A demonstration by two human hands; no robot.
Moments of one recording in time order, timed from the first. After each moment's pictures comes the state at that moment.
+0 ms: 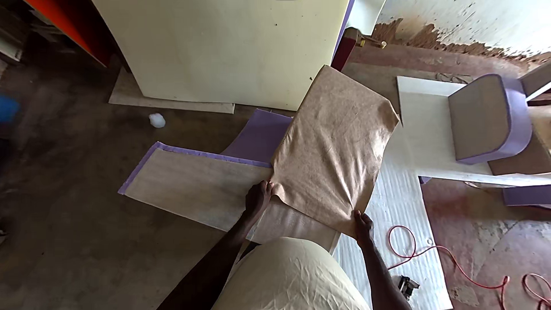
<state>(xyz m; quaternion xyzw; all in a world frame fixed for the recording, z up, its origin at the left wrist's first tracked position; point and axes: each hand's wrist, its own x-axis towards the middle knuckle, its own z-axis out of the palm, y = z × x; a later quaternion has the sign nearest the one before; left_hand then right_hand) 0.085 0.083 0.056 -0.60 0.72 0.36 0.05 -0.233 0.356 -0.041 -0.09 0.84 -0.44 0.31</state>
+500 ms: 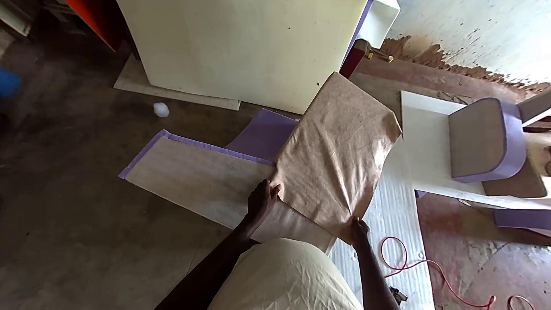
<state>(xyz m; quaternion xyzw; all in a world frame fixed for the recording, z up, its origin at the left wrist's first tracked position) 0.086 0.120 0.071 -0.60 0.73 0.33 -0.06 -0.234 0.339 -0.030 -0.02 0.86 -0.38 0.33</state>
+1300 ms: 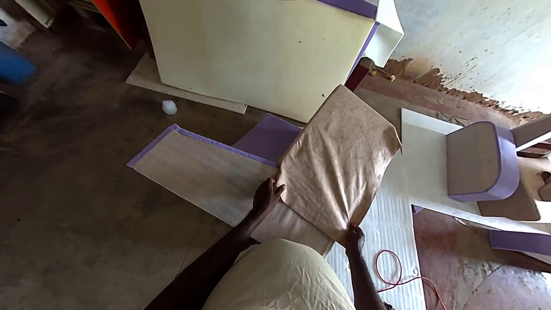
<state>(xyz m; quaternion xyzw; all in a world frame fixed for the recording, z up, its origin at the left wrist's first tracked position) 0.078 0.106 0.057 -0.60 0.69 0.40 -0.08 -0.225 0.341 -0.044 -0.08 0.90 -0.35 0.25</state>
